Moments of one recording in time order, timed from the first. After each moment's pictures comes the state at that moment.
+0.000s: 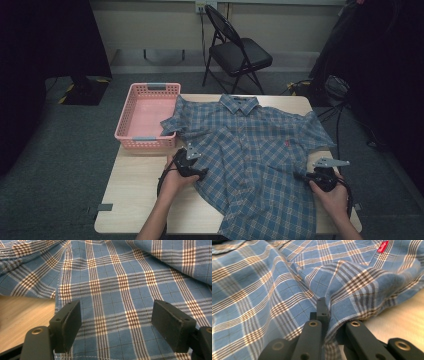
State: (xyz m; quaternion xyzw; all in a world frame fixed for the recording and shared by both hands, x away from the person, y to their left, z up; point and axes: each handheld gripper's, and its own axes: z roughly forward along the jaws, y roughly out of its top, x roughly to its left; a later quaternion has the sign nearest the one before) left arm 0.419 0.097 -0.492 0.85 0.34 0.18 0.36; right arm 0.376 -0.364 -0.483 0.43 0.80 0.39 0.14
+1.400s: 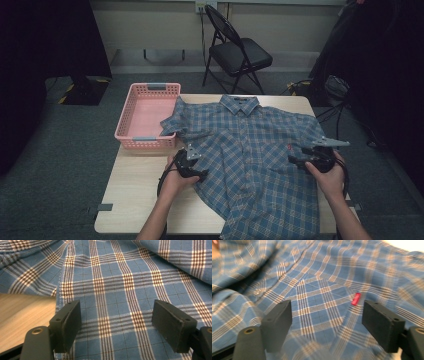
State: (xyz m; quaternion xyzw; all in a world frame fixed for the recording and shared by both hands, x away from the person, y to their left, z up) left arm 0.418 0.097 -0.495 0.85 0.35 0.16 0.36; right arm 0.427 -0.348 -0.450 0.46 0.77 0.40 0.18
